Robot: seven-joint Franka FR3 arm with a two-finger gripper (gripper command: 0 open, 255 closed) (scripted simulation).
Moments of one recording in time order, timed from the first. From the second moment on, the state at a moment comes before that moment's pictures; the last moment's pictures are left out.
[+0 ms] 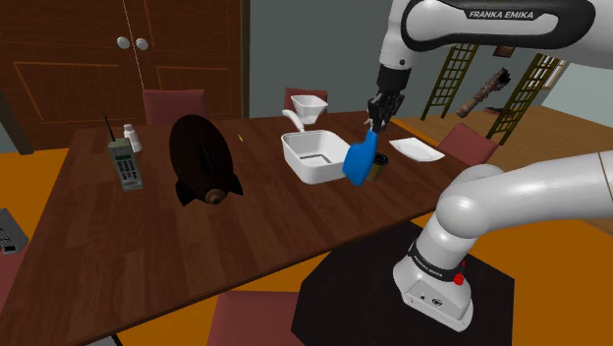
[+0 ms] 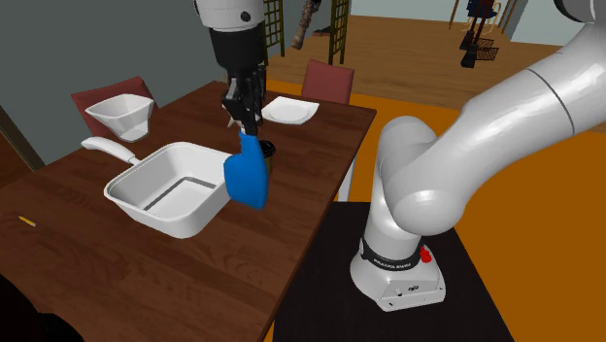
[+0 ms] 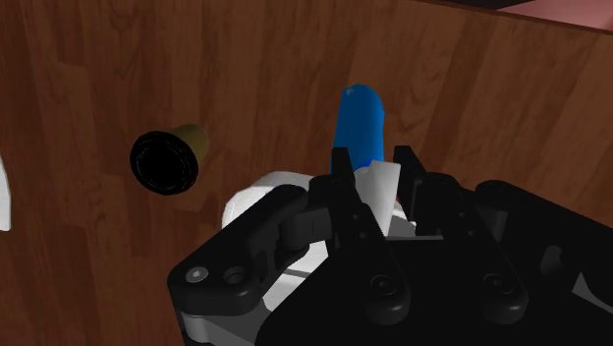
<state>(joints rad) -0.11 -0.84 -0.05 -2.51 -0.10 1.64 0.07</state>
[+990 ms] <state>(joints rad) -0.11 -0.79 -0.04 -2.27 -0.09 1.46 0.05</state>
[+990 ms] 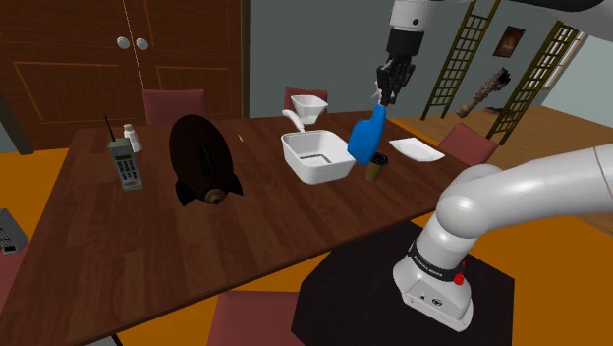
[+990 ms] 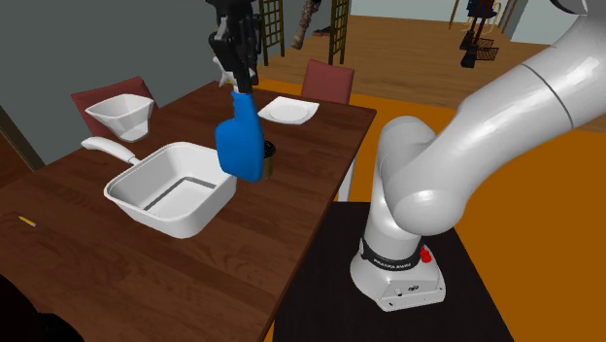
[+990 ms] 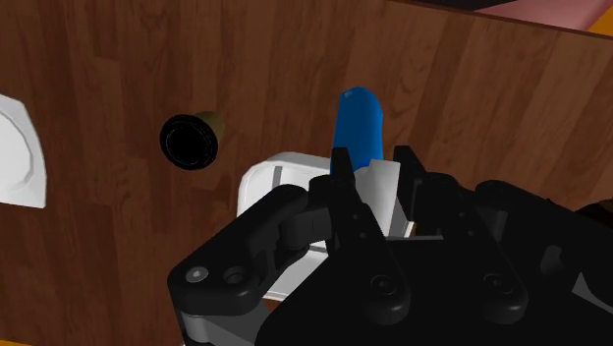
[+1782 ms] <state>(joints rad) -0.11 -0.72 -0.03 -2.06 -0.09 1.31 0.05</state>
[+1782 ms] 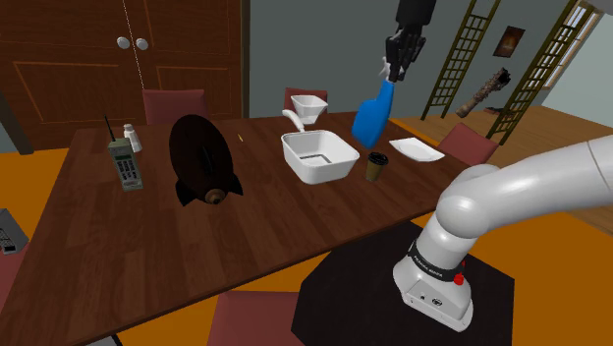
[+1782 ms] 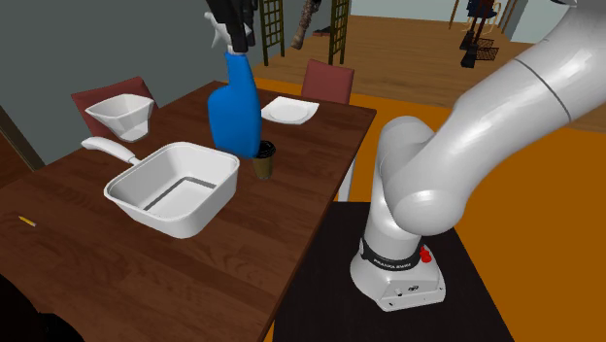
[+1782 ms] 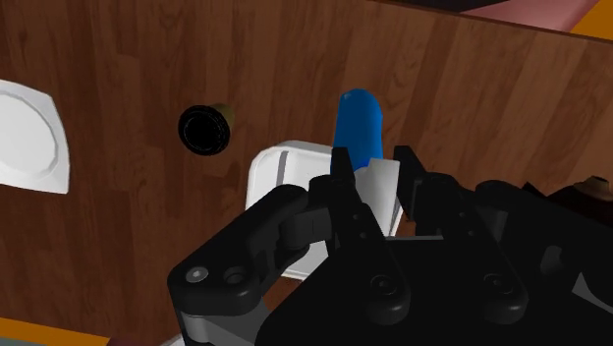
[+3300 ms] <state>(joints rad) -0.07 -0.30 0.12 -1.64 -0.02 1.30 0.23</state>
